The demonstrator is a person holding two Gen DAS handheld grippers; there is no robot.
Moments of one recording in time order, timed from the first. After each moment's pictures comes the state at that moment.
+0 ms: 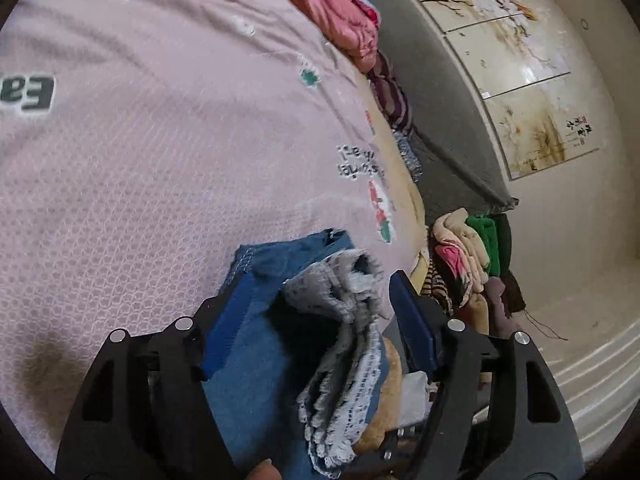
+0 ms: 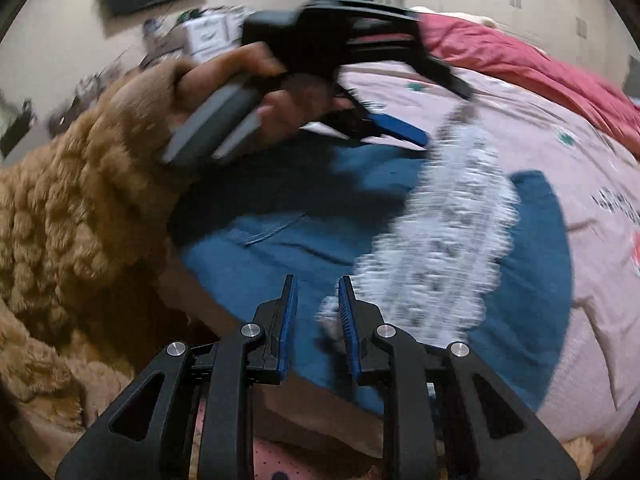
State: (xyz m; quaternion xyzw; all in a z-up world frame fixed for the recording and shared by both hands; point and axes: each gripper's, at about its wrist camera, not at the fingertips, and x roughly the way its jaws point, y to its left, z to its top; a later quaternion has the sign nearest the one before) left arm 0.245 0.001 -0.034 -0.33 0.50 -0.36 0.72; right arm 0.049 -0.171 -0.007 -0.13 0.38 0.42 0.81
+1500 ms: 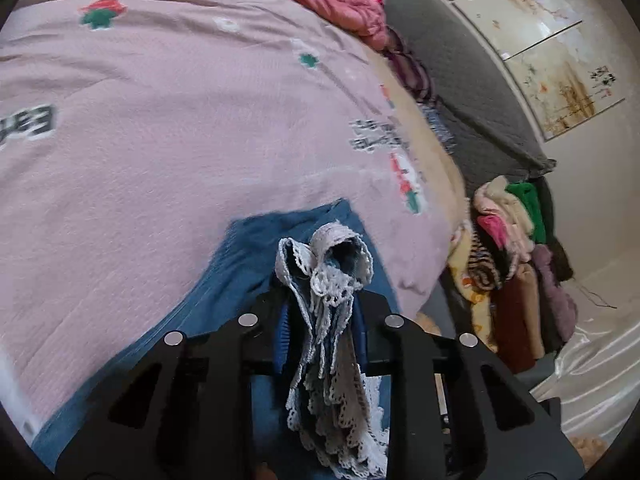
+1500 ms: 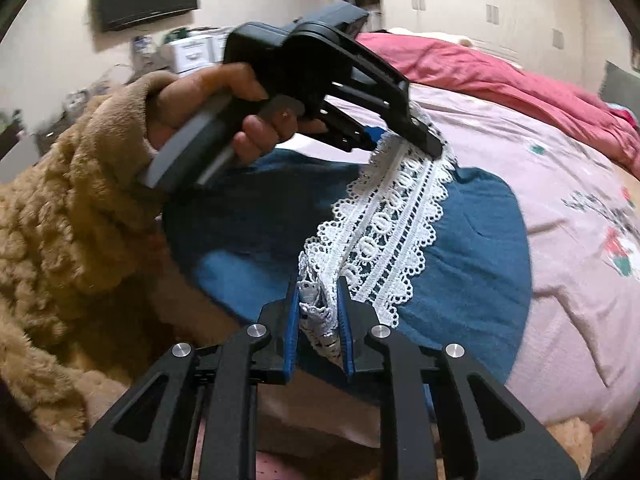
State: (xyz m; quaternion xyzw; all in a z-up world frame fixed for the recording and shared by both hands) left arm 0.220 -0.012 -0.016 -0.23 0.52 -0.32 0.76; right arm 0.025 -0.166 -0.012 -0.11 0.34 0.40 0.84
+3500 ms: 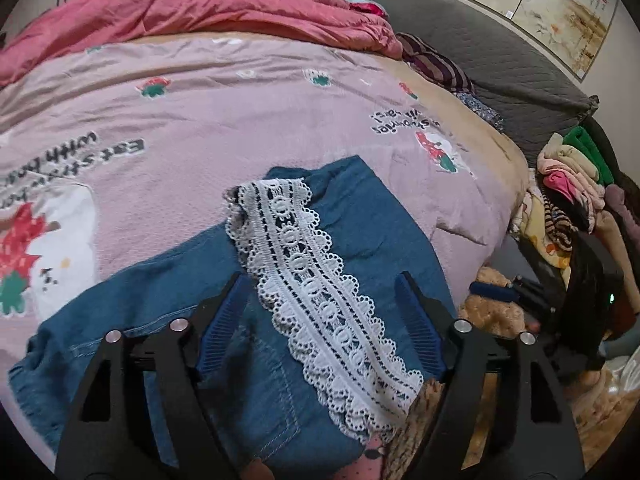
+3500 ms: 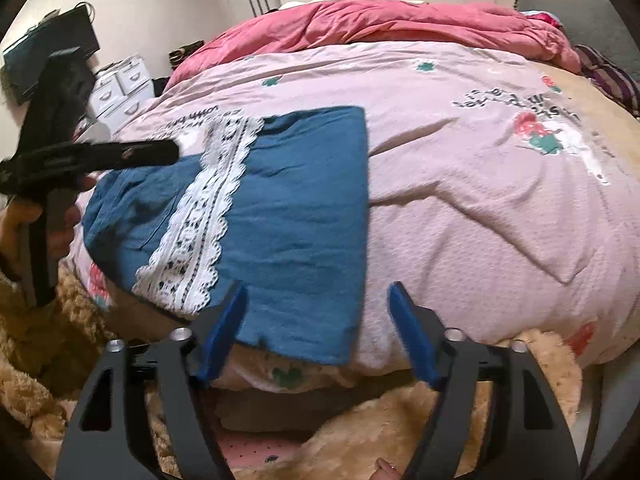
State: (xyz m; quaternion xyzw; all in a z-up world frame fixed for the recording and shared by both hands) left arm 0.113 -0.032 0.022 -0.06 0.44 -0.22 0.87; right arm 0.083 -0.278 -0.029 0.00 0.42 0.26 0.87
